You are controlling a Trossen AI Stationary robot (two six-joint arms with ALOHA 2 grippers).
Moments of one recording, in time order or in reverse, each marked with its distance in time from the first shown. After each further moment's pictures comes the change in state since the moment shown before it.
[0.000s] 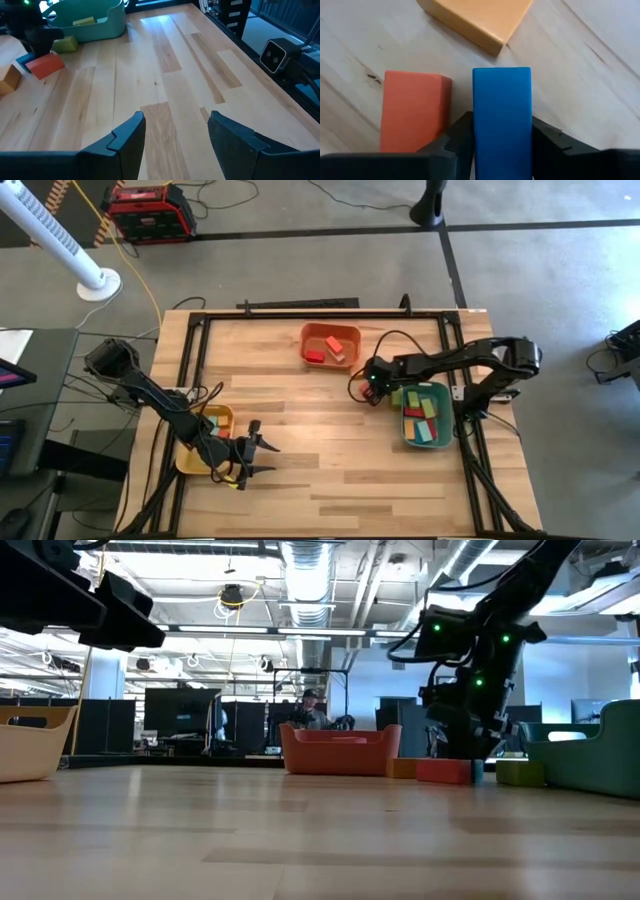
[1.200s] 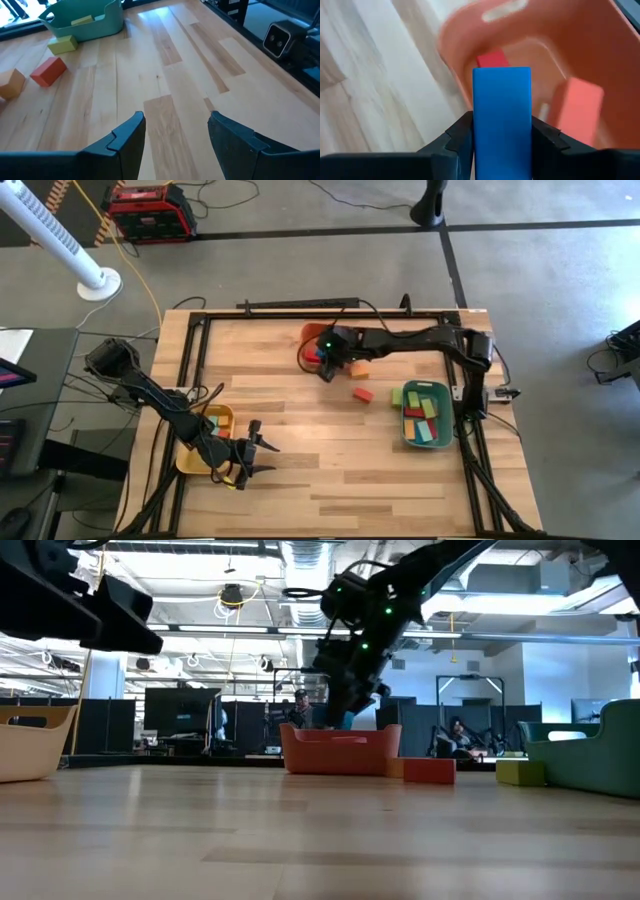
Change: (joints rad) left arm 0.000 0.000 0.000 -0.031 0.000 0.058; right arm -0.073 0.310 0.654 -0.019 -0.028 -0.367
